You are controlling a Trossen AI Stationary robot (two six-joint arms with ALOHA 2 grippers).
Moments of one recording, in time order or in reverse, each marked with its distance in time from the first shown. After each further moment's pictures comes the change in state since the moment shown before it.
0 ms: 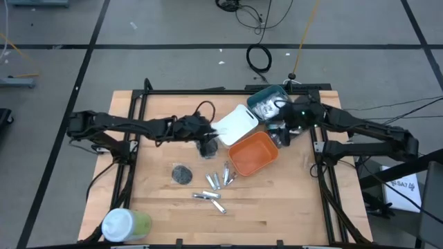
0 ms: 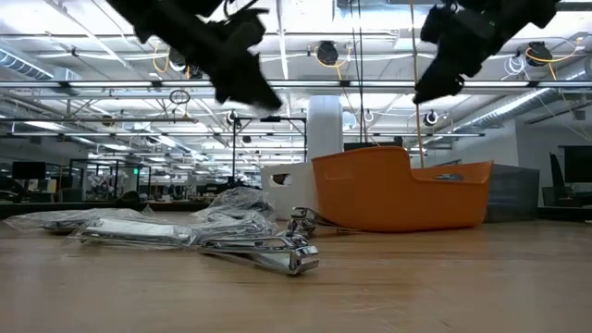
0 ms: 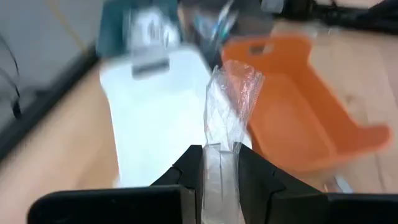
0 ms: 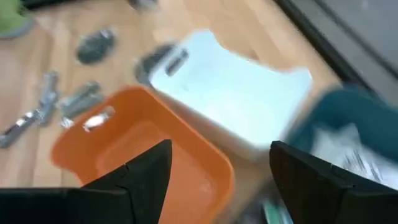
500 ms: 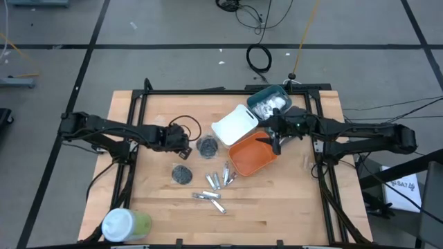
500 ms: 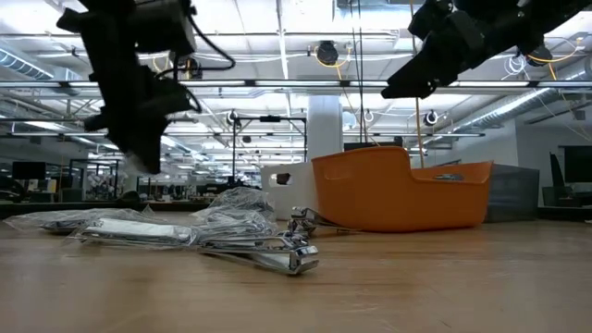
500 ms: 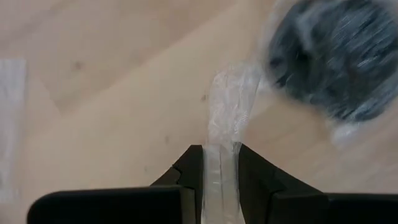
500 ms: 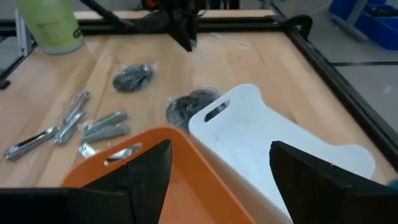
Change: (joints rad) left arm -0.083 -0.115 -0.129 -0.723 -0.167 -0.819; right arm 0.156 0.072 -0.177 0.483 0.007 -0.069
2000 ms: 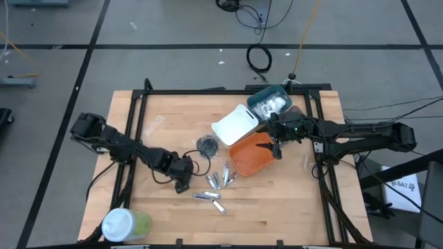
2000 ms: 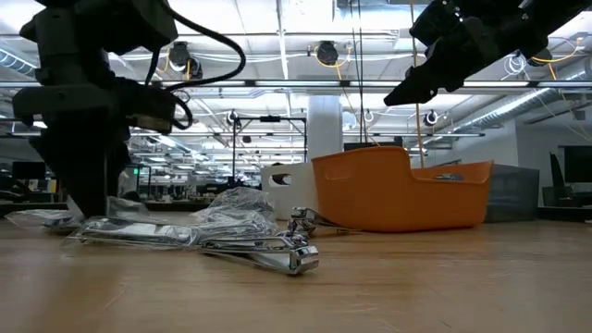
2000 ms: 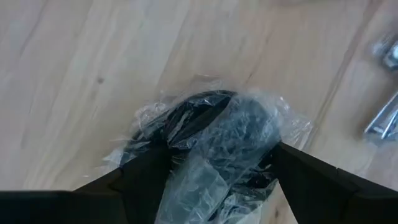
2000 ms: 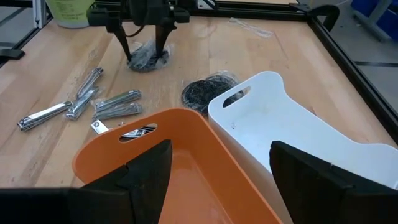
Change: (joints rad) left arm -0.311 0.220 -0.040 0.268 0.285 0.212; right arm 0.050 0.022 -0.017 -0.014 -0.001 -0.048
